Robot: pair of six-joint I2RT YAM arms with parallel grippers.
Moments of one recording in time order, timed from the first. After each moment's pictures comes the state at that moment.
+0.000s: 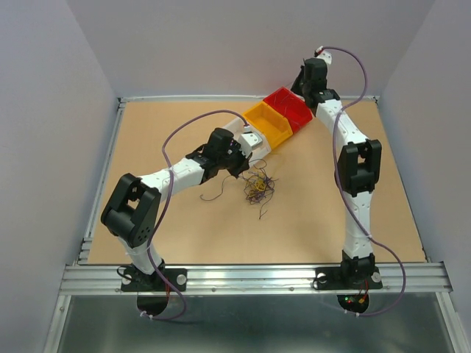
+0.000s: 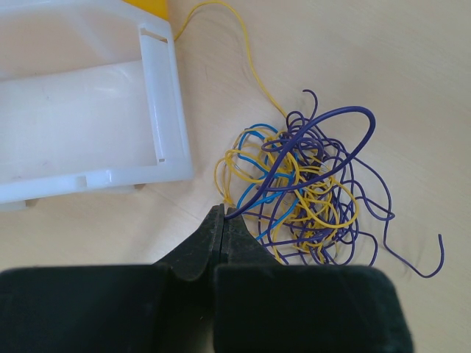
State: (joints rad) left arm -0.61 1.69 1.10 -0.04 0.34 0.21; right arm 0.20 2.28 2.16 -0.23 0.23 0.47
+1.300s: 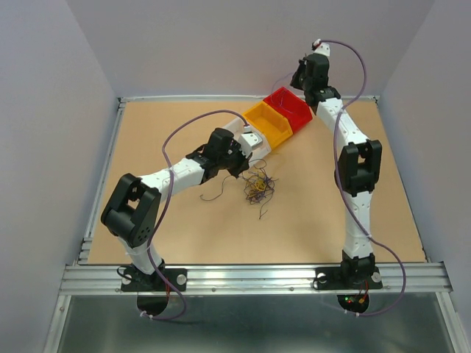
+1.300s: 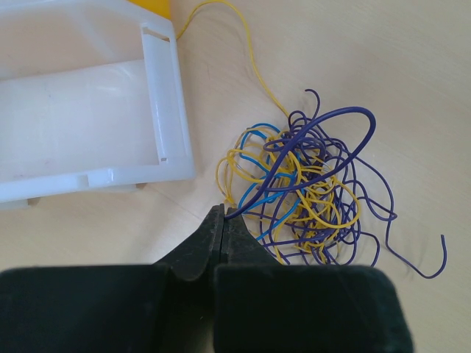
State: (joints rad) left arm -0.62 1.69 1.10 -0.04 0.33 0.22; right arm 0.20 2.31 2.25 -0.16 0.16 0.36
